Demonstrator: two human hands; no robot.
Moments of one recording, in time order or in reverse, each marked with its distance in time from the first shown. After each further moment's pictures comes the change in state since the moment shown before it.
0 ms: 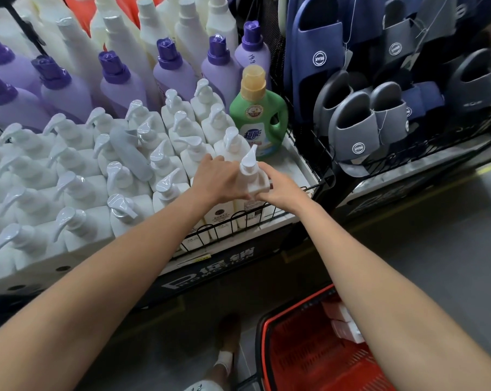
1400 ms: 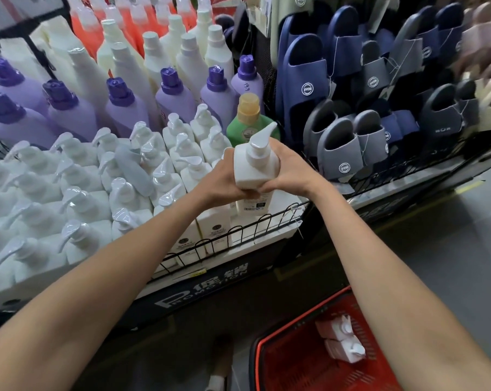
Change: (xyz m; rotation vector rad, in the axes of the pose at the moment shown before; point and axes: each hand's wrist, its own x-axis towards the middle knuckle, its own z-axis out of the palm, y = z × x) left_hand 0.001 0.000 -0.031 -0.946 0.166 0.125; right_hand -0.023 -0.070 -0.065 0.067 0.077 -0.212
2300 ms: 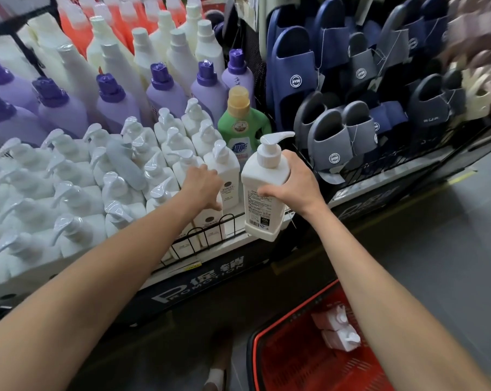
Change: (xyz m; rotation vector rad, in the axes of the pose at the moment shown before) left_hand -0.011 -0.020 0.010 1.236 -0.327 -0.111; right_hand -0.058 0.016 0.015 -0.100 0.346 0.188
